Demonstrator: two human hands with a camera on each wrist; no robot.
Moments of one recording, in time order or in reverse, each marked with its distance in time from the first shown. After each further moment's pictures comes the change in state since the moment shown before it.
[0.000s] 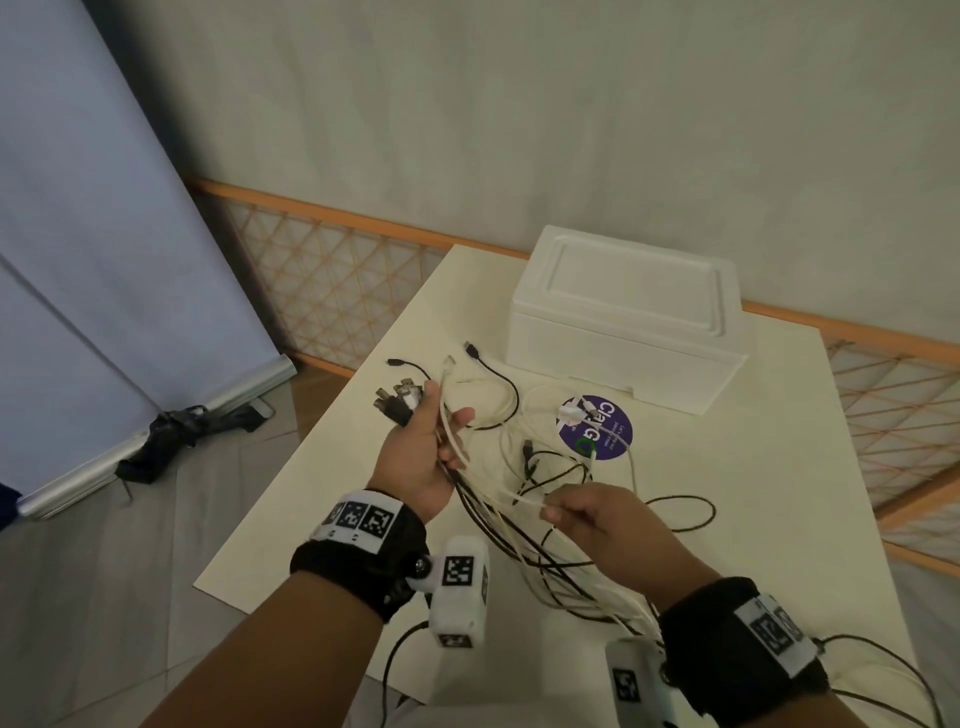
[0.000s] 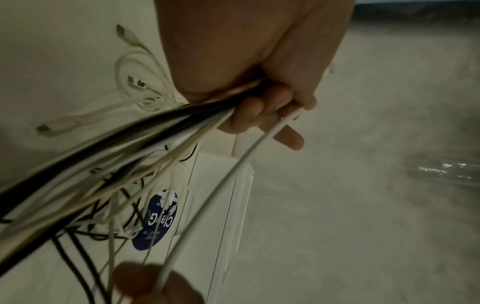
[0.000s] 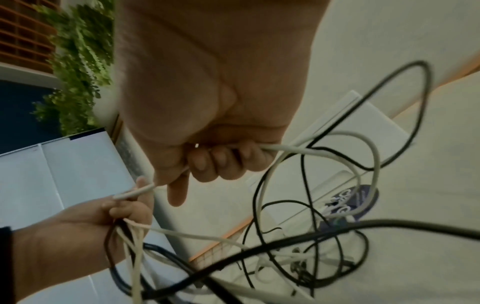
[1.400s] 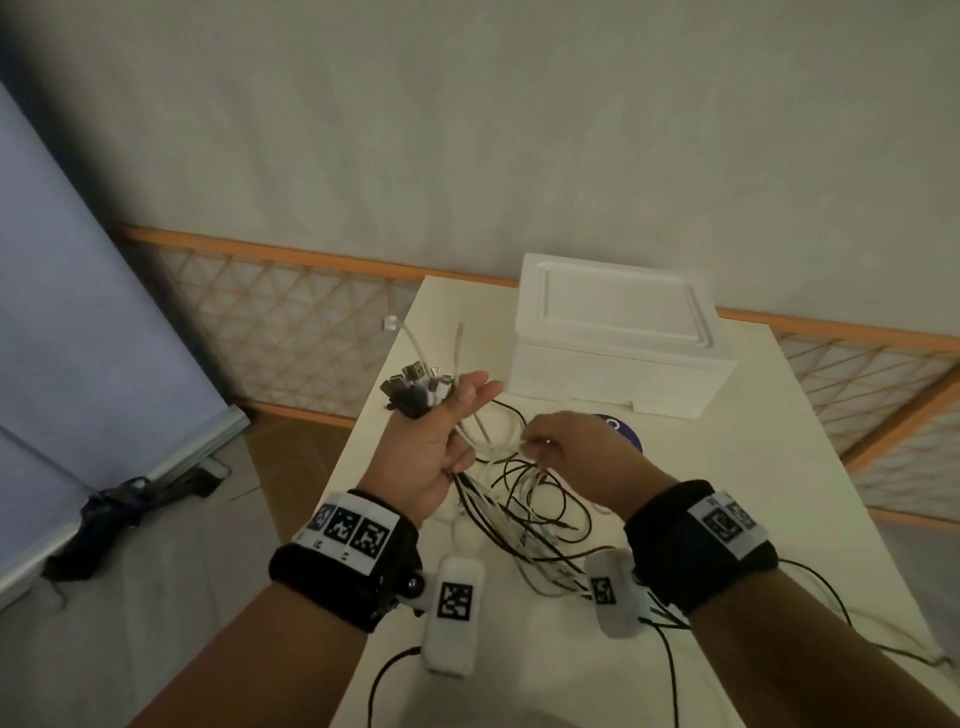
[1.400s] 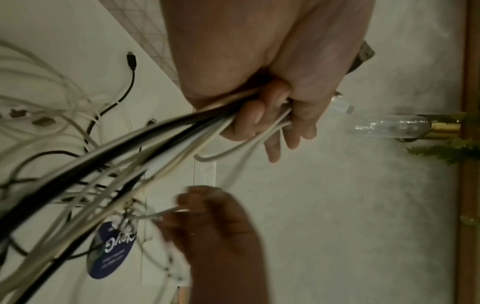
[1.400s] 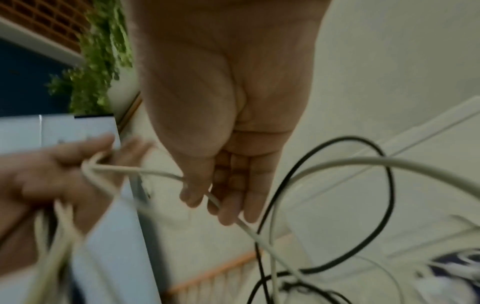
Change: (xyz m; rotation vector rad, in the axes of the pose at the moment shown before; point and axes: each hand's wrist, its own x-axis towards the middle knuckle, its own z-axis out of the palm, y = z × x) left_hand 0.017 0.092 -0.013 0.186 -0.480 0.046; right_hand 0.109 -0.094 -0.016 -0.138 0.105 0.221
